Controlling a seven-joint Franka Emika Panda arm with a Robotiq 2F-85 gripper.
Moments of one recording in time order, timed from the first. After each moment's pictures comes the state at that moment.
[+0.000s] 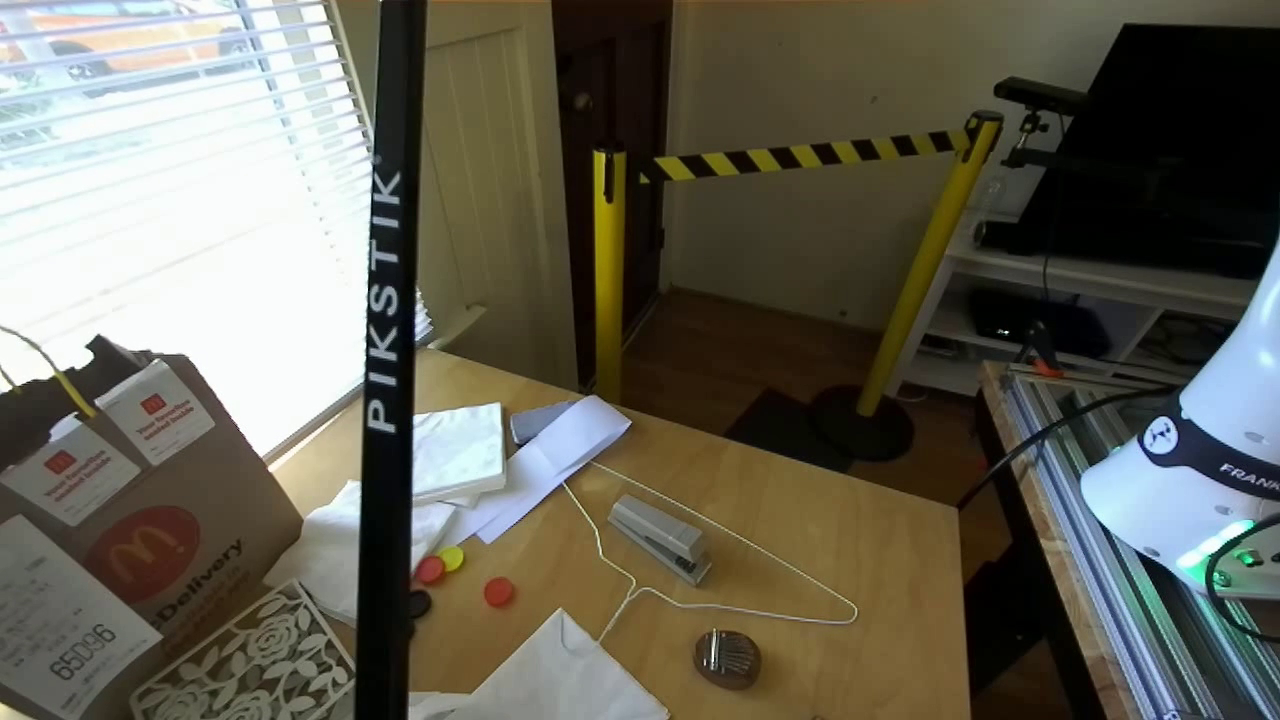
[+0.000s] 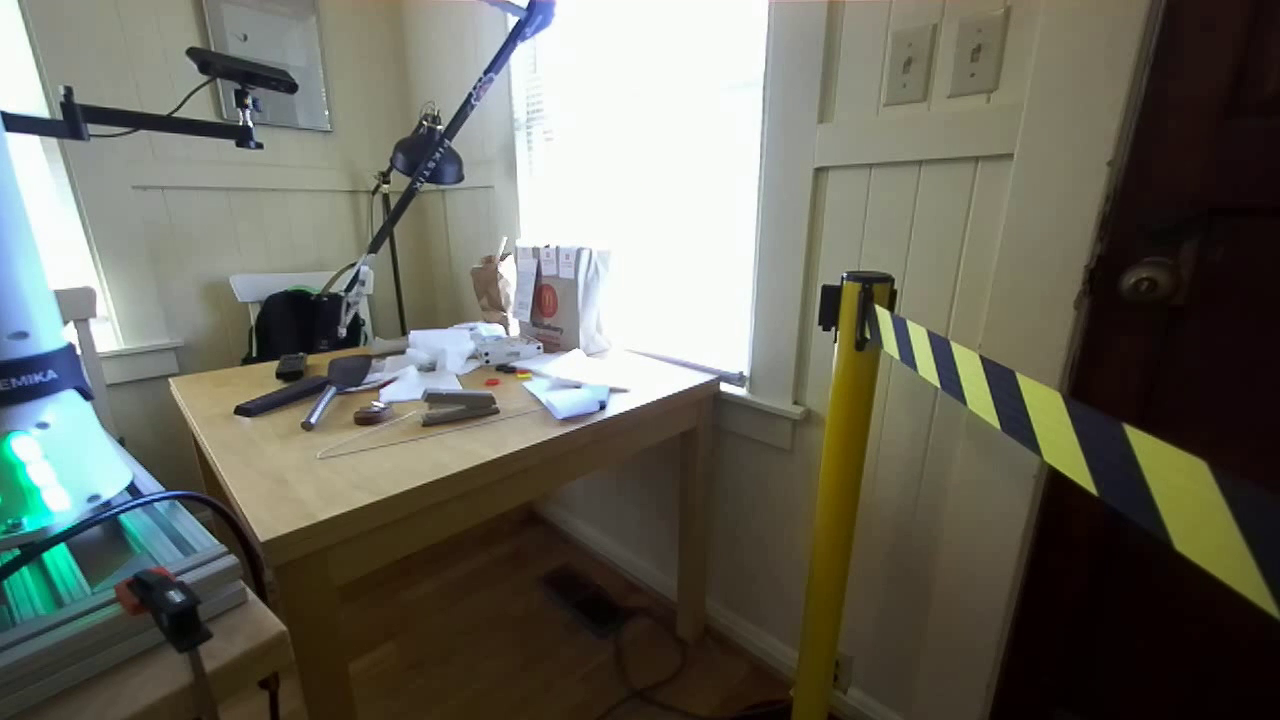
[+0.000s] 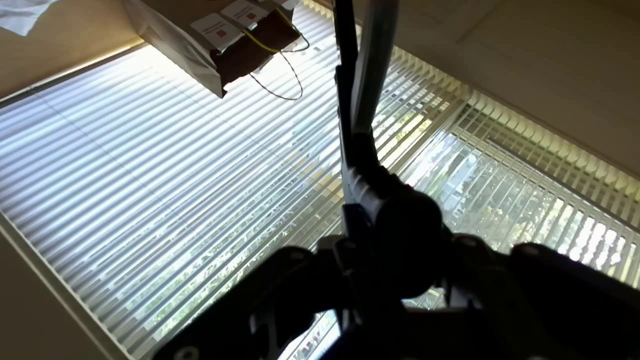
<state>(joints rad) -0.11 -0.13 -0.12 -1.69 0.94 2.15 -0.15</state>
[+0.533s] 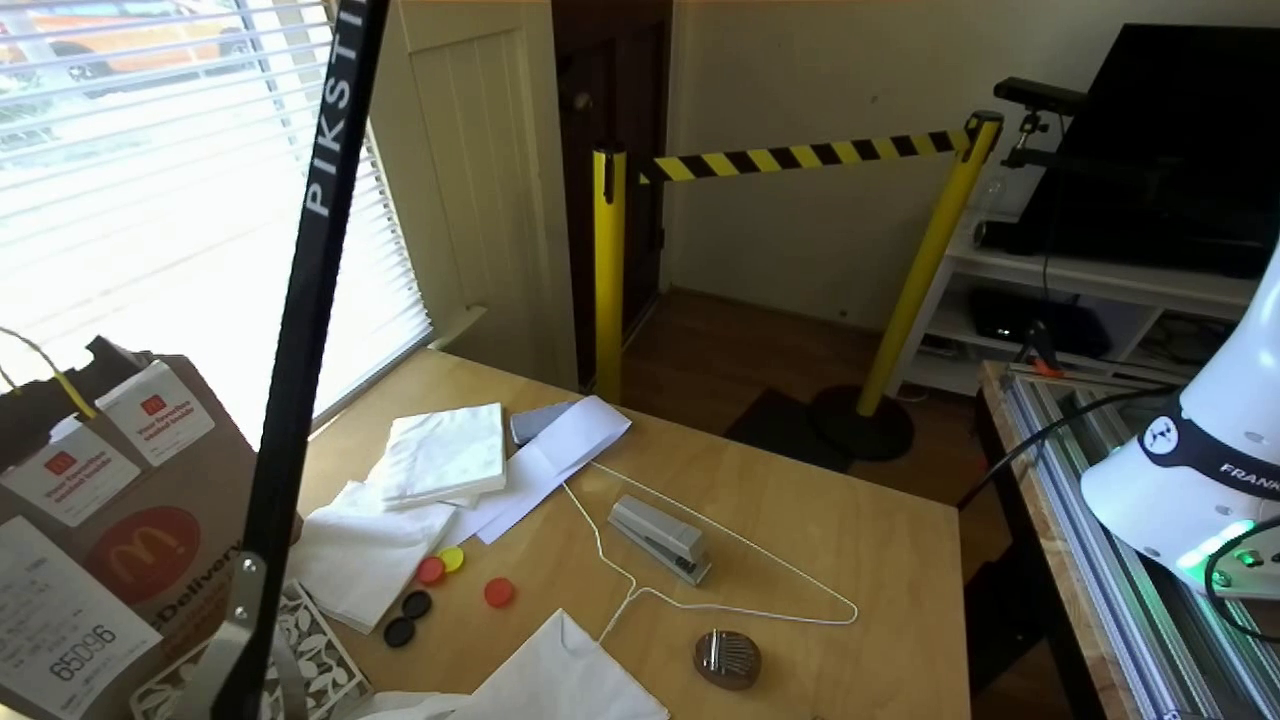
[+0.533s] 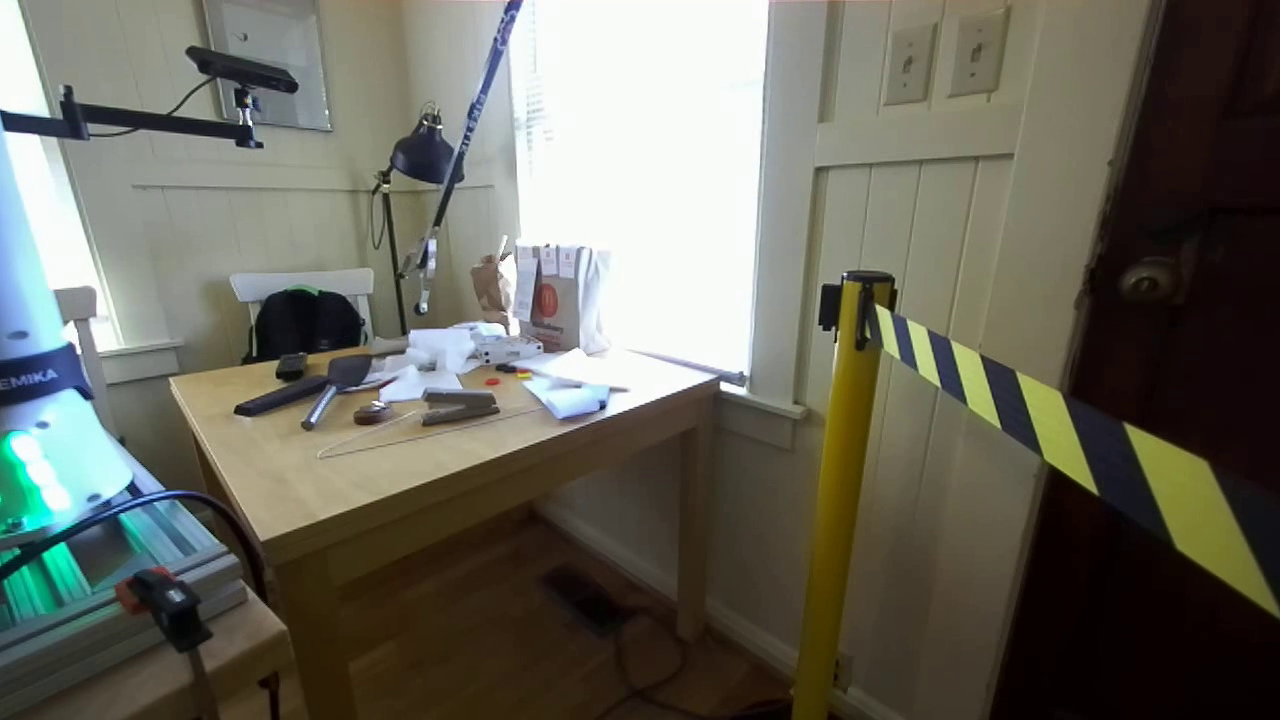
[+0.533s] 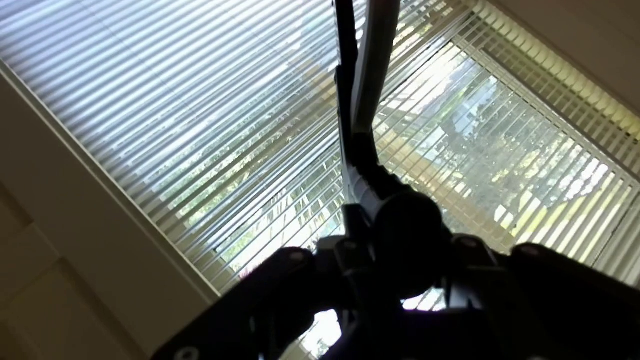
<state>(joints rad) -0.12 -0.30 -0.12 -1.73 0.82 2.31 -0.08</state>
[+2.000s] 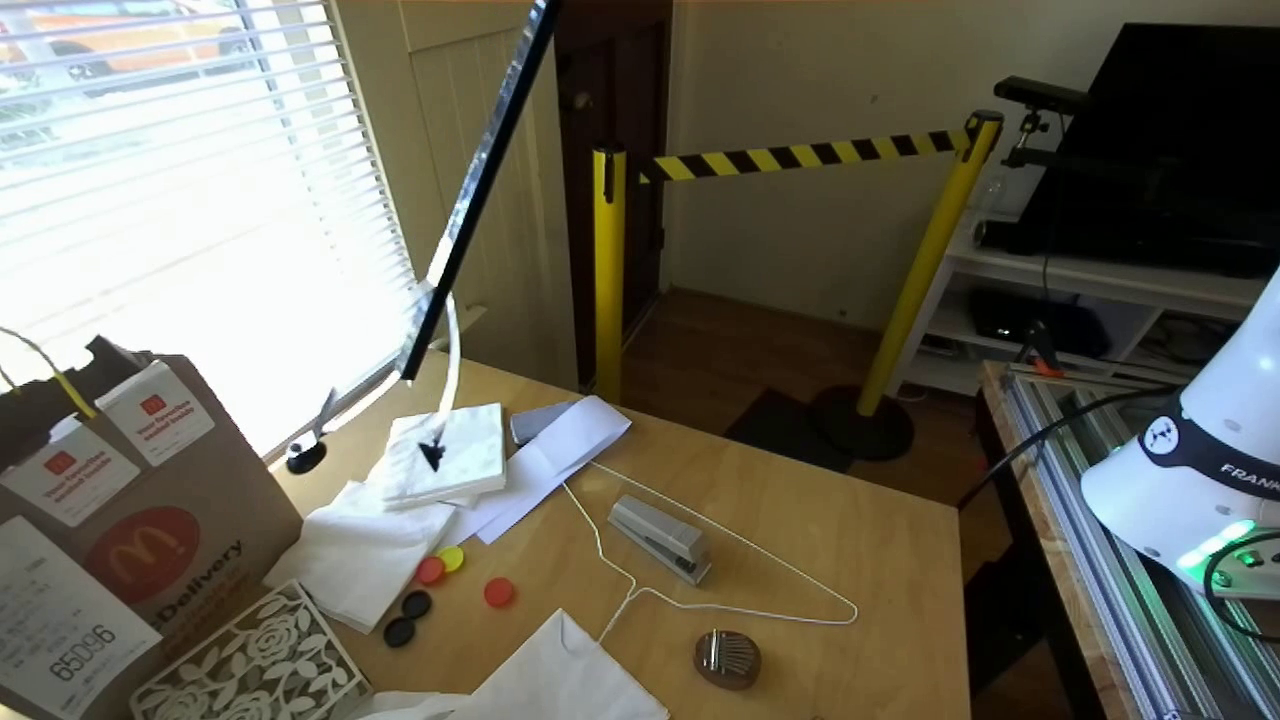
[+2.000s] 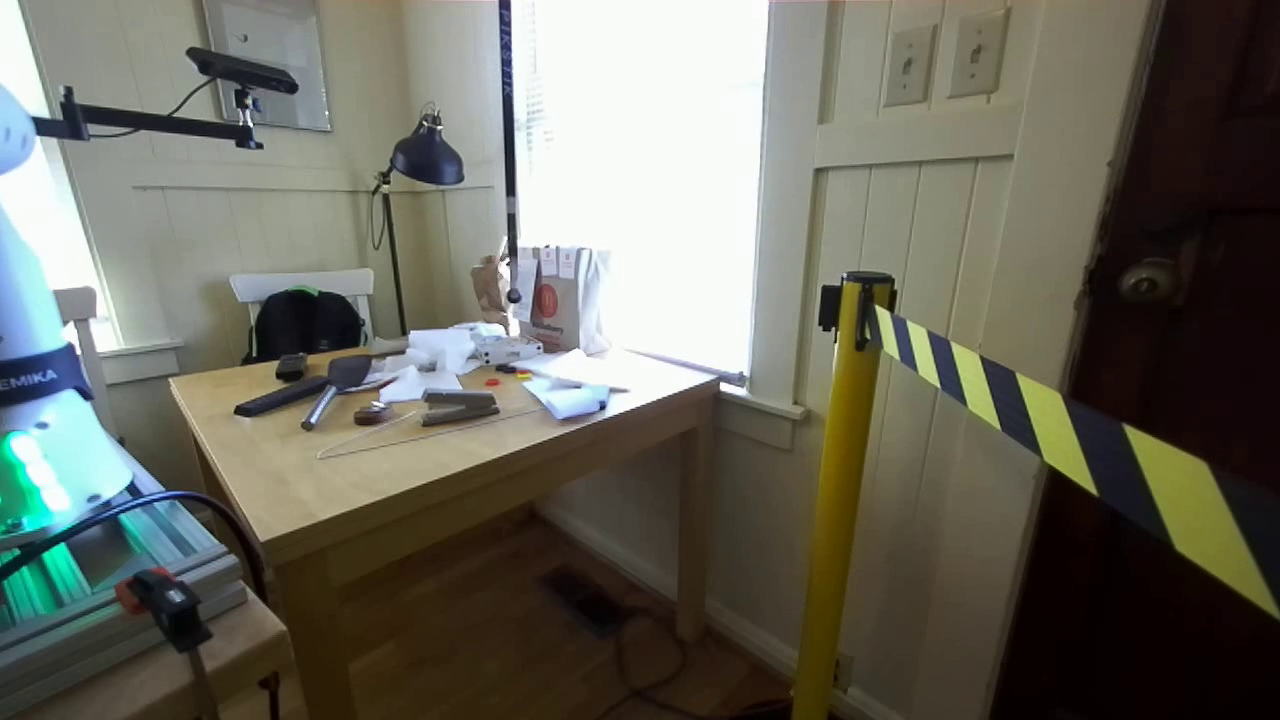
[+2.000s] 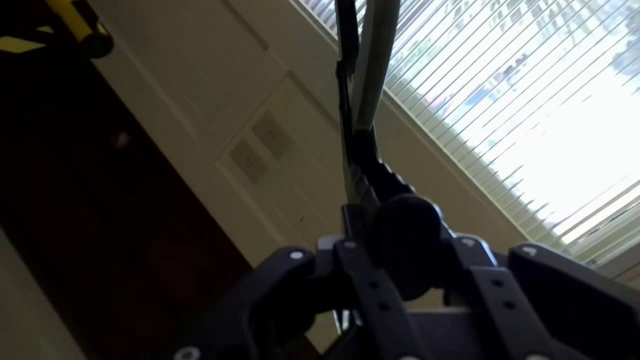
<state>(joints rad) -0.42 -0.74 0.06 -1.85 0.09 2.26 0.72</state>
